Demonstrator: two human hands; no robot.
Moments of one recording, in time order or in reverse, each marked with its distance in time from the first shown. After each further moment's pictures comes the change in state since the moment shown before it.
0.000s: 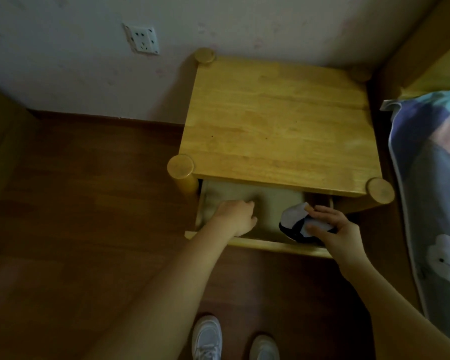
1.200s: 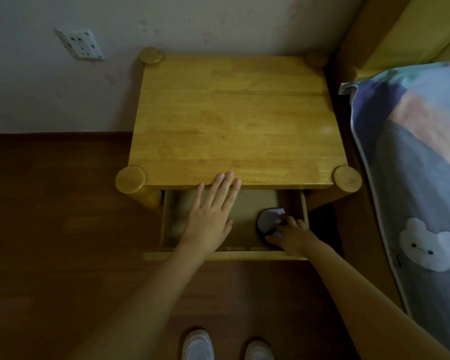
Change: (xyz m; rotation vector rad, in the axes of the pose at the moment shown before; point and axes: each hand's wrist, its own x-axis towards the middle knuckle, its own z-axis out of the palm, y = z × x) left_hand 0.024 0.015 0.041 0.260 0.552 0.058; right_hand 0.071 0.073 0.008 -1.149 -0.650 0.181
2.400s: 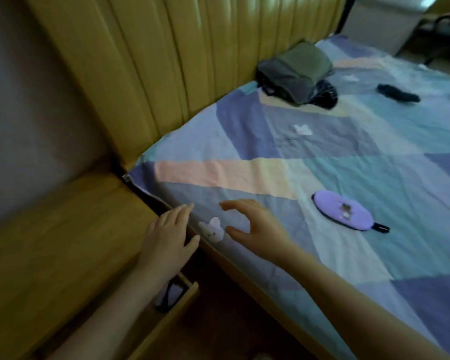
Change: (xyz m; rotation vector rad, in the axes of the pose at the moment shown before) left_hand 0.042 0.223 -0.249 -0.202 -0.064 0.537; right_hand -0.380 0.108 -0.037 0.734 1.154 0.080
